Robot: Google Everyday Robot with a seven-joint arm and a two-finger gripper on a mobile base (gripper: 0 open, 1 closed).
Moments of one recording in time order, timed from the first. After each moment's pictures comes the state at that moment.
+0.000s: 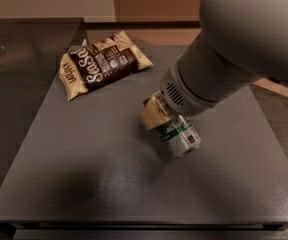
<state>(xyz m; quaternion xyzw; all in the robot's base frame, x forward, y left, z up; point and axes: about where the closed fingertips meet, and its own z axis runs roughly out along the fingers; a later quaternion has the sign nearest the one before) 0.433 -0.042 0.923 -0.31 0.91 0.07 0.25</state>
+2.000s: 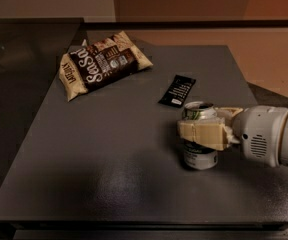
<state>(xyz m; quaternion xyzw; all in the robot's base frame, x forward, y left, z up) 0.419 -0.105 0.911 -0.25 0.80 0.28 0.46</state>
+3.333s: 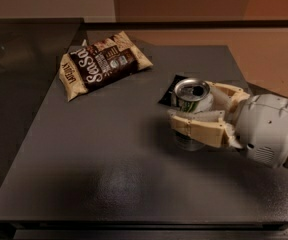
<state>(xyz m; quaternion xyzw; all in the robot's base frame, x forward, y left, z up) 0.400 -0.075 0.978 -0.38 0.65 0.27 0.60</state>
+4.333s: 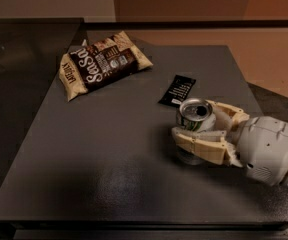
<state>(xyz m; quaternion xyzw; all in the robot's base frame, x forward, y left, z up) 0.394 -0.087 0.941 -0.37 0.65 0.28 0.61</state>
